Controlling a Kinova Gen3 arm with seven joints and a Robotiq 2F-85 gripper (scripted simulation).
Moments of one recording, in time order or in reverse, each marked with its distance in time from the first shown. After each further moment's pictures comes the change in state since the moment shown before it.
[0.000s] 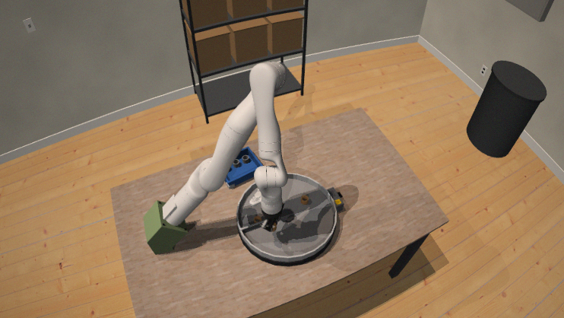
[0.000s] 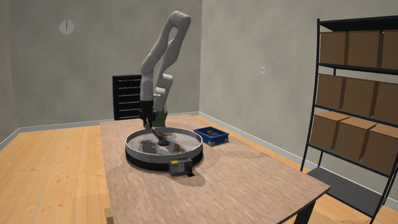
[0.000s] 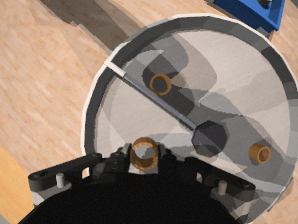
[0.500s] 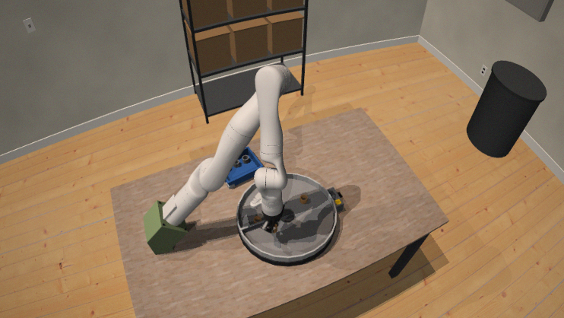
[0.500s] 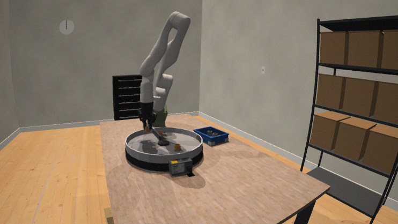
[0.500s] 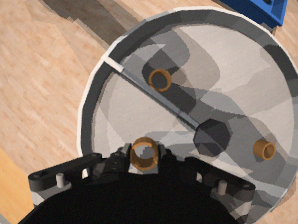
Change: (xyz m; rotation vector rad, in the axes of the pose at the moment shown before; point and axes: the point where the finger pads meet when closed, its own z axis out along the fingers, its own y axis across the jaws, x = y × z) arm -0.003 0.001 0.011 -0.002 -0.011 0.001
